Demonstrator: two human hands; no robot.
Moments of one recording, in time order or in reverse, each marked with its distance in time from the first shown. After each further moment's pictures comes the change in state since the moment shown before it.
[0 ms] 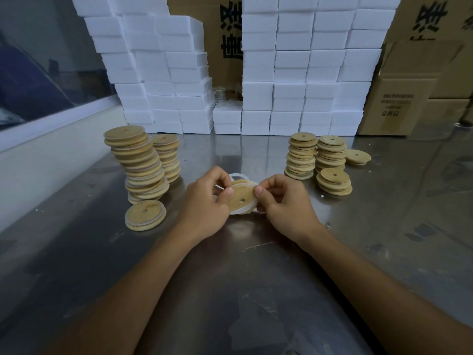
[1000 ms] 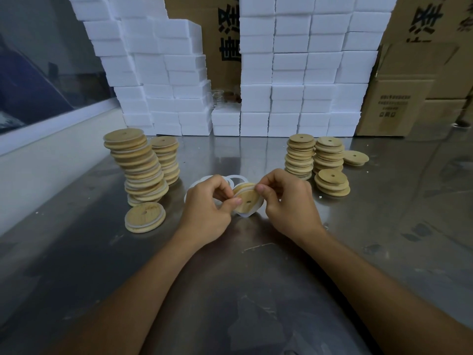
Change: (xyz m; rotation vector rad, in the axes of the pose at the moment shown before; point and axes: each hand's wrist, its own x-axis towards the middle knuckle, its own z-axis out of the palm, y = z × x) left_hand -0.002 -0.008 0.008 0.021 0.031 0.024; right_hand -0.001 -0.010 -0.008 -0.288 0.093 -0.277
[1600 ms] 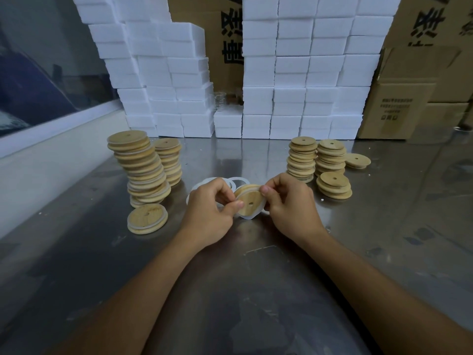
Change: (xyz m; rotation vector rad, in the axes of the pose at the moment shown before) left_hand 0.000 -0.001 0.000 -0.020 -0.016 -0.063; right_hand 0.001 0.007 0.004 0.053 -0.011 0.153
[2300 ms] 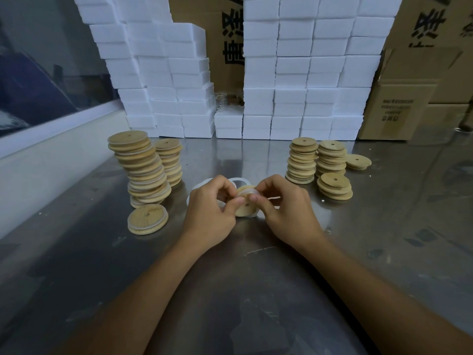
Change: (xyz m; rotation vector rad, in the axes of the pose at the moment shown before) left_hand -0.004 0.008 -0.002 0.010 0.056 0.108; right_hand -0.006 -0.004 -0.001 0.012 -0.095 -0.181
